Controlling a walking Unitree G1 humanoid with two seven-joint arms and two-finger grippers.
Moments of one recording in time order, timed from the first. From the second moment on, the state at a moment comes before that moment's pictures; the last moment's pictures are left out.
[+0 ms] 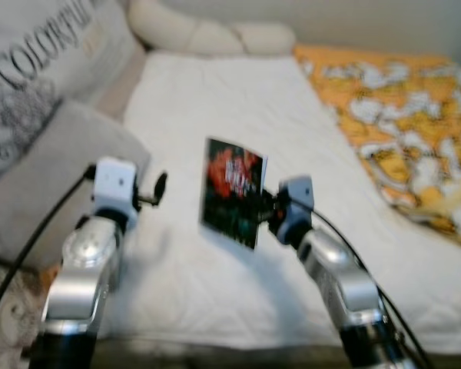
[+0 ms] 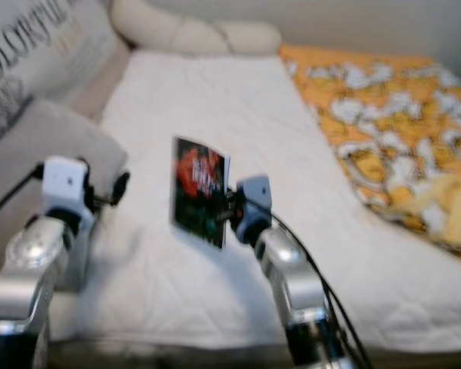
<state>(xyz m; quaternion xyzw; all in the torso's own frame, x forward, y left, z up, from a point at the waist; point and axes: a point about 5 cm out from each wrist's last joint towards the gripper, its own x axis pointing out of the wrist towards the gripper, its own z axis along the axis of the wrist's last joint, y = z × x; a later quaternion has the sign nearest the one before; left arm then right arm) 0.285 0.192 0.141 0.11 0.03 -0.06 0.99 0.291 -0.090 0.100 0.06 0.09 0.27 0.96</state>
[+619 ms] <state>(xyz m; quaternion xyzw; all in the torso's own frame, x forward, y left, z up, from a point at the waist) 0.276 0.185 0.134 0.14 0.04 -0.10 0.99 0.276 -0.107 0.086 0.08 0.11 0.24 0.96</state>
